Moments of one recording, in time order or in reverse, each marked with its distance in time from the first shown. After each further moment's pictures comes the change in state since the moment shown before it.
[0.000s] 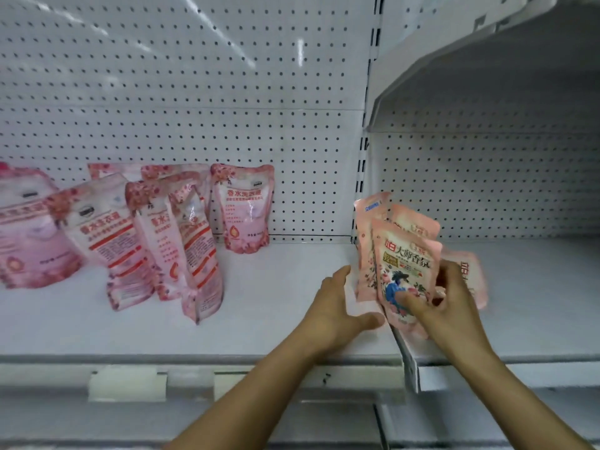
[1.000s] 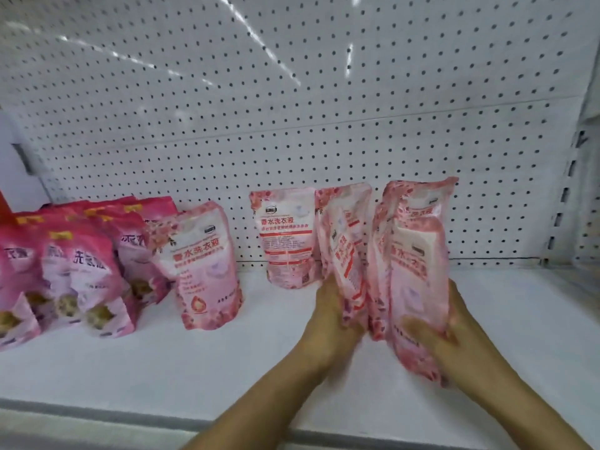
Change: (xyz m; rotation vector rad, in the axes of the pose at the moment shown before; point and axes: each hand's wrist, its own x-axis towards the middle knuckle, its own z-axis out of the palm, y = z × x) left_hand -0.017 -0.166 -0.282 -0.018 0.197 0.051; right_hand -0.039 -0.126 0.288 0.120 -0.397 -0.080
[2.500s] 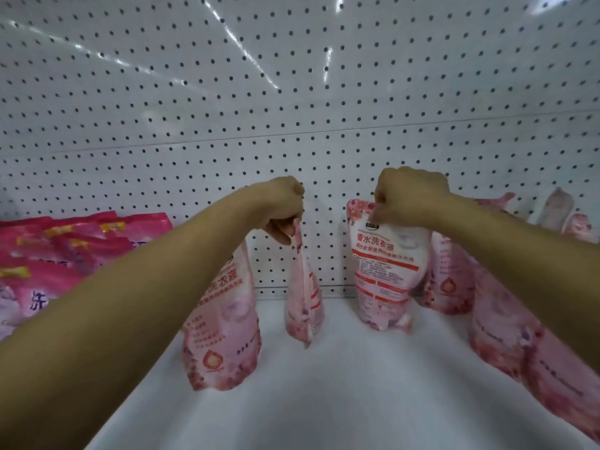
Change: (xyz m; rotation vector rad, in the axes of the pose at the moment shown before) left_hand 0.151 0.089 -0.203 0.430 -0.066 -0.189; right_hand 0.216 -0.142 0.048 -1.156 0.046 -0.076
